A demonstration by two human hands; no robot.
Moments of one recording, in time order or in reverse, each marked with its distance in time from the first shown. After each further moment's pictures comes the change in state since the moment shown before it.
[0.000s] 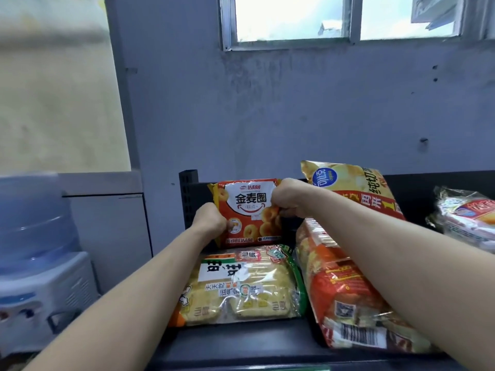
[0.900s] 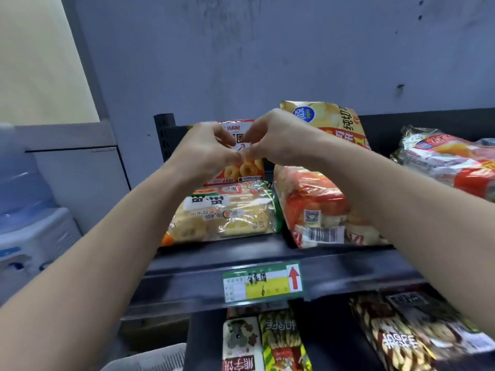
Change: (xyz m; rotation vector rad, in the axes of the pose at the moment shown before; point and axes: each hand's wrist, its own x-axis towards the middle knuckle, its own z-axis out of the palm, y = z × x) left_hand -0.130 0.049 -0.032 -0.022 -0.110 0.354; right_hand -0.103 0.005 0.002 -0.263 0.190 -0.348
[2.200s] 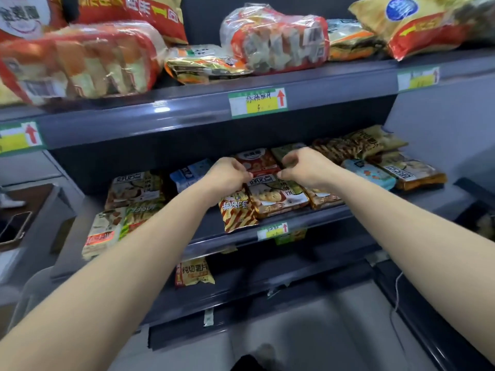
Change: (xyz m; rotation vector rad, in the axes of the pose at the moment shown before) left_hand -0.158 0.069 0.370 -0.051 -0.456 -0.327; right_hand -0.284 0.343 -0.076 0.021 -0.243 0.529
